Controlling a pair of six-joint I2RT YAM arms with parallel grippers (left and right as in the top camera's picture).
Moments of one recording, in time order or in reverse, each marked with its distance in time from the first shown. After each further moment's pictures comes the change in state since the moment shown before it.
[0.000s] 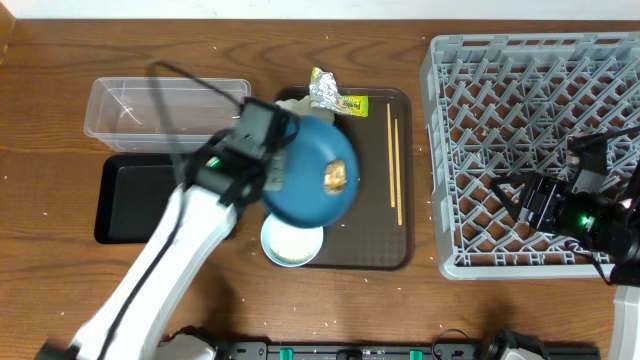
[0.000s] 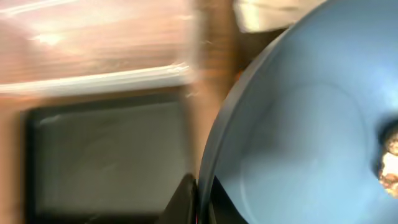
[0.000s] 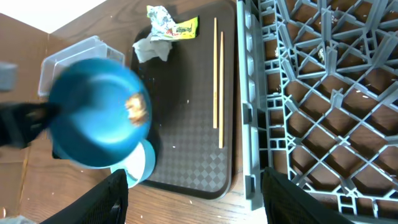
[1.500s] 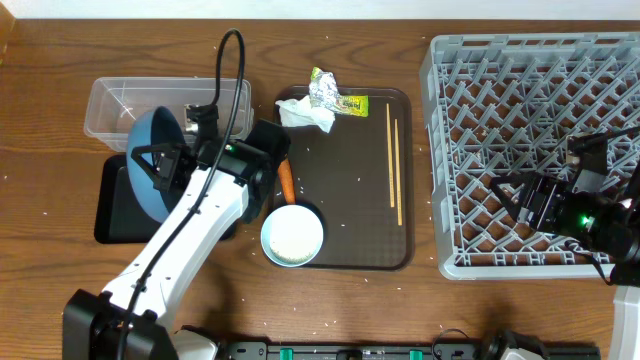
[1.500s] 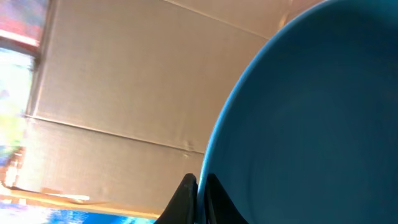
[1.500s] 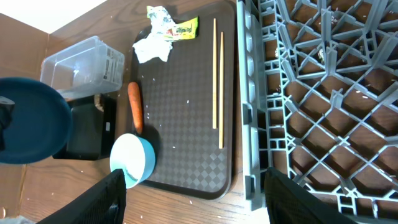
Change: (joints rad) left arm 0.010 0.165 -0.028 -0.361 -1.065 -0.227; right arm 0.000 0.000 0.000 0.002 0.000 0.000
